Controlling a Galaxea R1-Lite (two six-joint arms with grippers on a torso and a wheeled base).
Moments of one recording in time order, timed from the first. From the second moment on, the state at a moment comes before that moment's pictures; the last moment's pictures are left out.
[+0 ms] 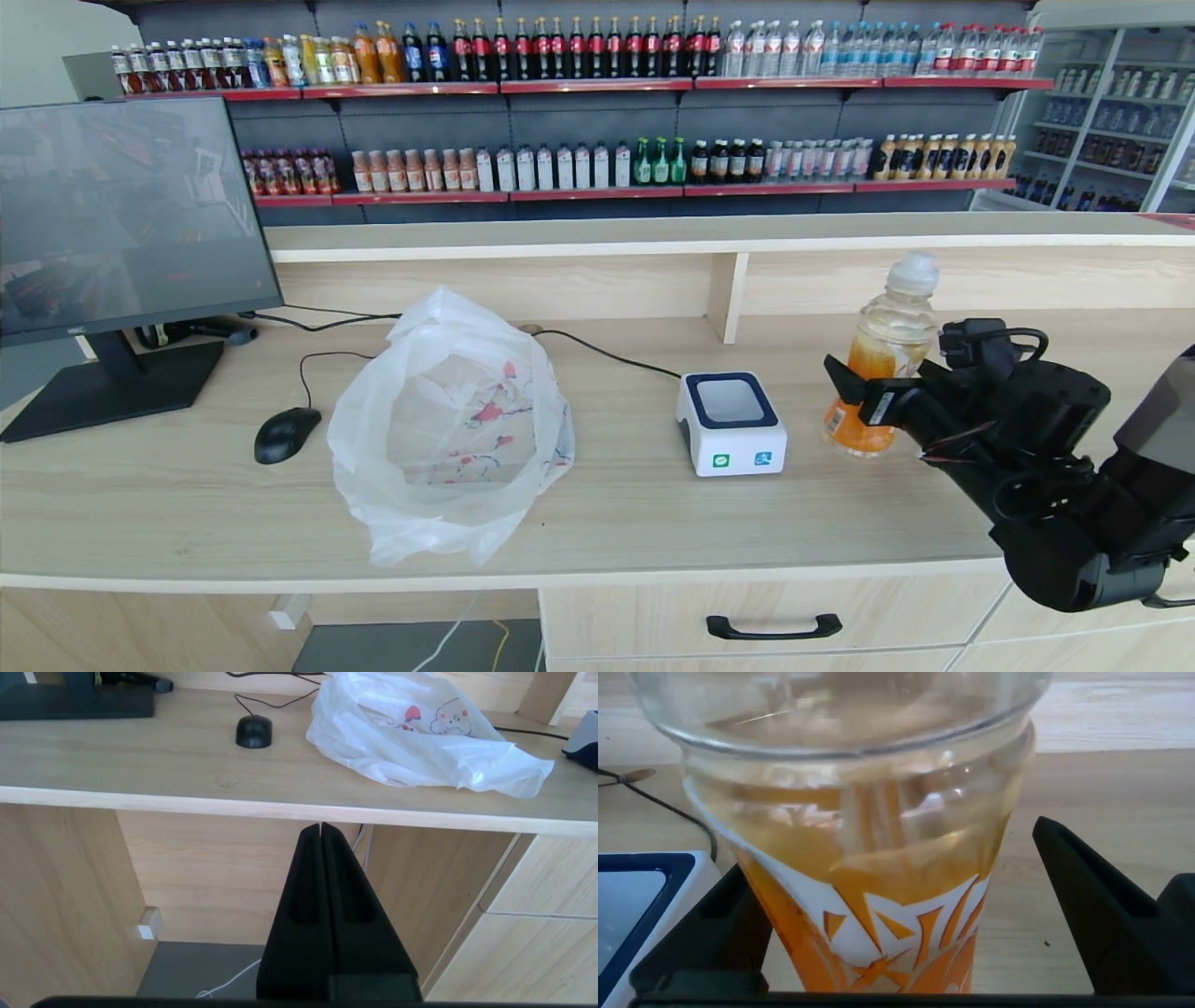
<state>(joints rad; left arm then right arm) 0.00 0.00 0.00 0.00 0.00 0.00 0.10 2.10 -0.60 -1.57 -0.02 0.03</state>
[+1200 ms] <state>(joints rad) 0.00 0.00 0.00 0.00 0.00 0.00 0.10 2.11 -0.61 -1.57 -0.02 0.03</state>
